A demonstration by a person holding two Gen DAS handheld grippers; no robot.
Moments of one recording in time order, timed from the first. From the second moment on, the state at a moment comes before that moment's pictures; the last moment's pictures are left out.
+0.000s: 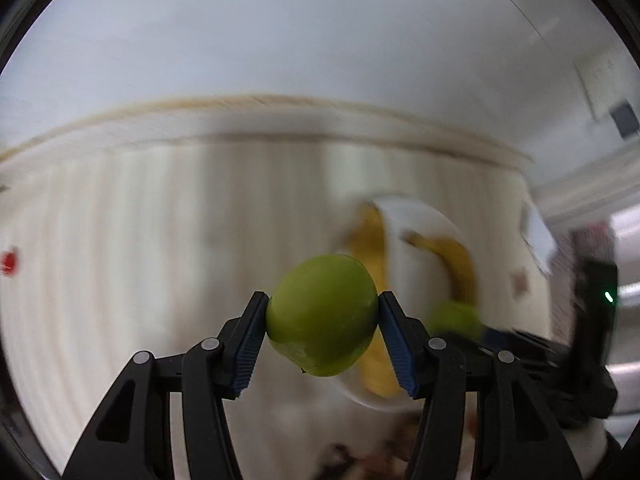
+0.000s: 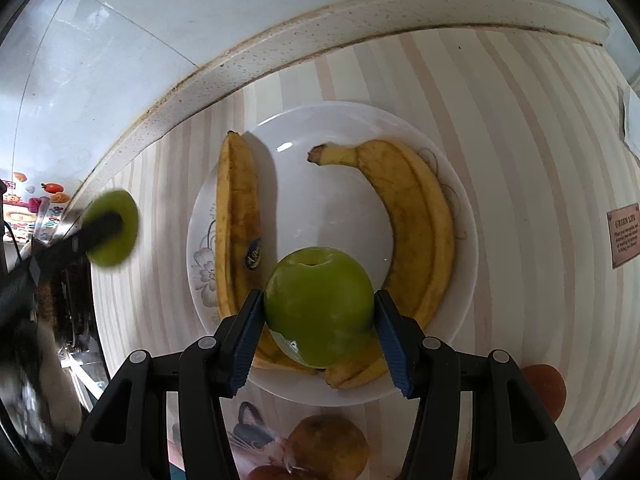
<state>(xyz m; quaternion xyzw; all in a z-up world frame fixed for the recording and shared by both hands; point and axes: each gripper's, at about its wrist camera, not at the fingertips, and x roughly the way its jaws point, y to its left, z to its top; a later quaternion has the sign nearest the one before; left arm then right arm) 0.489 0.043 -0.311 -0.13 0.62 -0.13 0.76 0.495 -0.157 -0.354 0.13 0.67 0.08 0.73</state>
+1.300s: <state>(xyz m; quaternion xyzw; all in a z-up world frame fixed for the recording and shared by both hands) 0.400 0.000 -0.232 -0.04 0.58 -0.02 0.81 0.432 -0.174 -0.245 0.01 0.59 0.07 0.80</state>
